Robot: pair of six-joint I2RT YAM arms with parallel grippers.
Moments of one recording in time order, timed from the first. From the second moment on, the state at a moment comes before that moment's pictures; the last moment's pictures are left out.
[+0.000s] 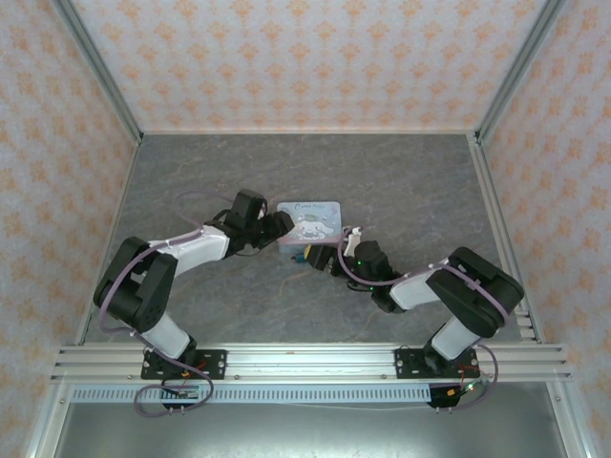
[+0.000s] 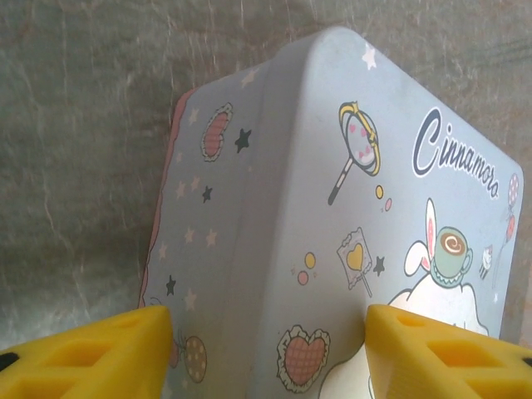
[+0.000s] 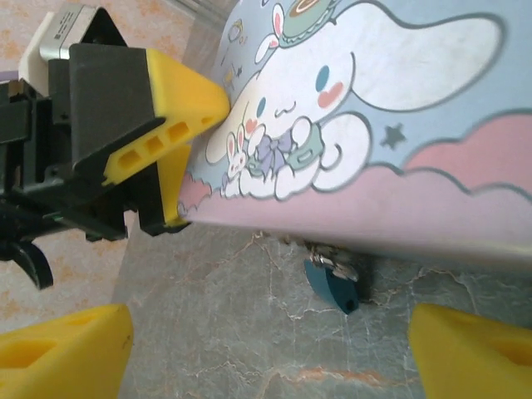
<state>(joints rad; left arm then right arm) -0.42 1.60 0.82 -0.05 0.23 -0.94 0.74 1.60 0.36 0.90 -0.20 0.95</state>
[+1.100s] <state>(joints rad) -0.45 1.58 0.80 -0.04 0.19 -1.00 0.74 1.84 0.37 1.19 -0.26 0.94</state>
